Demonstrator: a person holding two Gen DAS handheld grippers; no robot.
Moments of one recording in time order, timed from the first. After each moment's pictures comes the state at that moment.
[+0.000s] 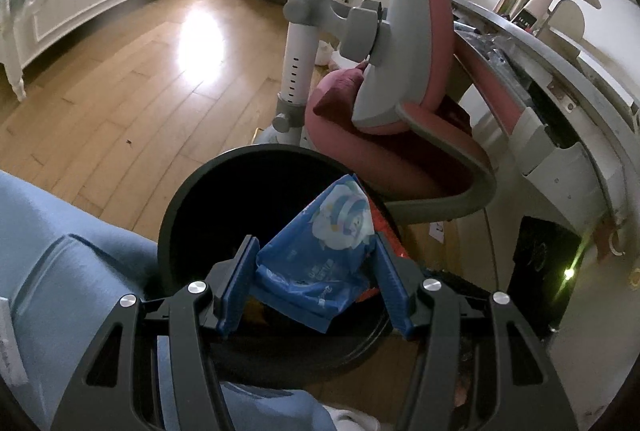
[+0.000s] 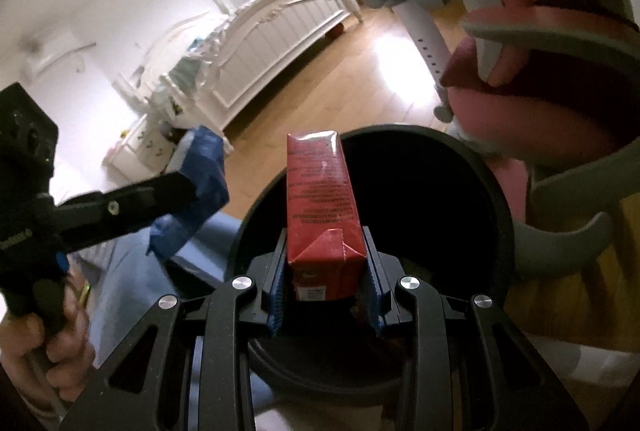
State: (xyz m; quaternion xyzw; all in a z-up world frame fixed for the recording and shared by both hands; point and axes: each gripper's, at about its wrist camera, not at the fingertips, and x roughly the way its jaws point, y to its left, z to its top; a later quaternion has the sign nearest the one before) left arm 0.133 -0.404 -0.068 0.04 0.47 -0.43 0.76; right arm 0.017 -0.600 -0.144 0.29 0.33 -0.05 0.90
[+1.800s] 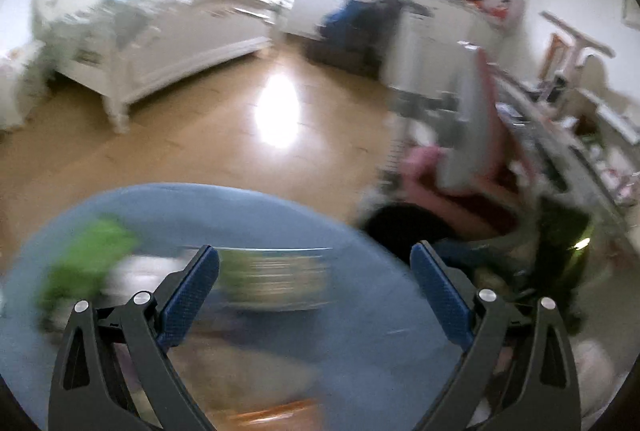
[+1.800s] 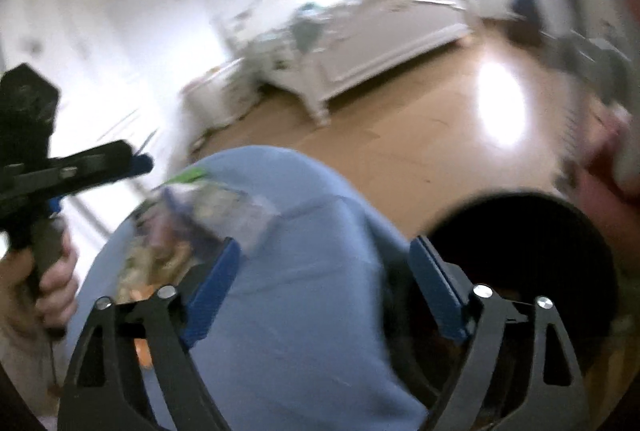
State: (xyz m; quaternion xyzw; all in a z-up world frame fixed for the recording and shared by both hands) left arm 0.144 -0.177 0.027 0.04 0.37 -0.30 0.88; right arm 0.076 -0.431 -0.046 0.13 0.32 0.16 0.92
